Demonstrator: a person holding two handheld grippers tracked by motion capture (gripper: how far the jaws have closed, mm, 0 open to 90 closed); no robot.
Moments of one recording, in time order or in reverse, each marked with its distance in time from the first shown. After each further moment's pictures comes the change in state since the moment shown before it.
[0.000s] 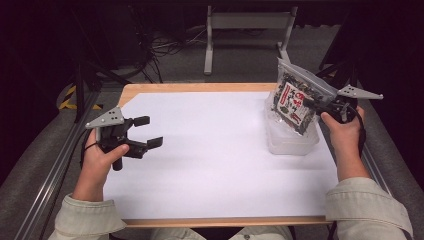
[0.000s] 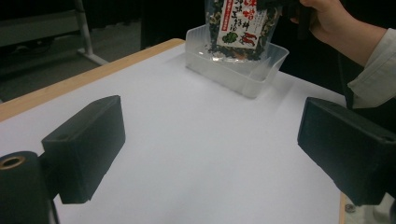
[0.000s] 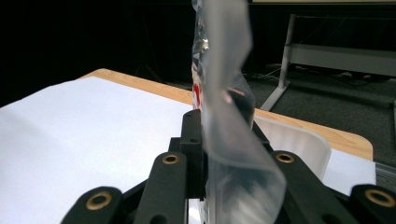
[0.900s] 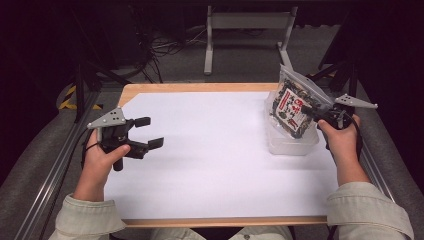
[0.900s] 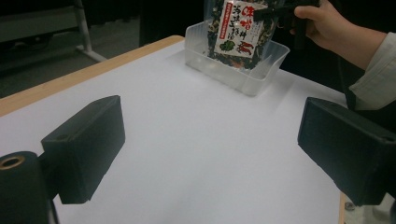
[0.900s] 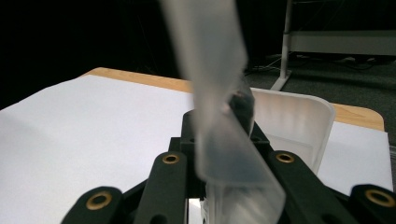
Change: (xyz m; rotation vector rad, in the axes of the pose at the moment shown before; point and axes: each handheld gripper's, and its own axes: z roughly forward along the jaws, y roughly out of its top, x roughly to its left) left arm 0.001 -0.002 0.003 0.009 -0.001 -0.010; right arm -0.007 -0.029 0.007 0.001 -0.001 0.066
